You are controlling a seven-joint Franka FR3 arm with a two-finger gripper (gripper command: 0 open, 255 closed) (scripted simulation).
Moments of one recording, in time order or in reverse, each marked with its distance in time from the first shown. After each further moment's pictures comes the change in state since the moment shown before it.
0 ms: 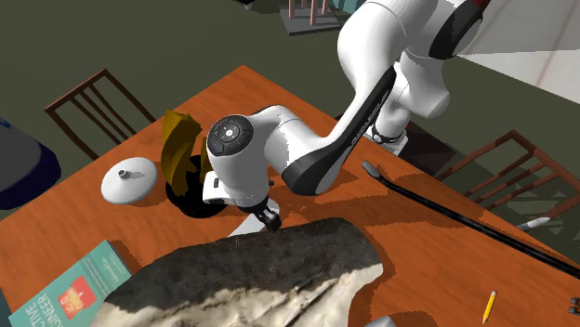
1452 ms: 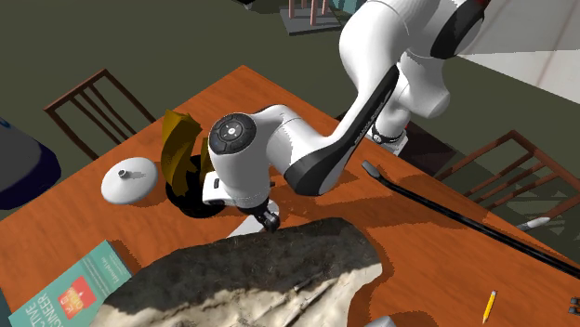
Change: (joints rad) arm 0.005 -0.006 0.003 0.003 0.005 0.012 -0.001
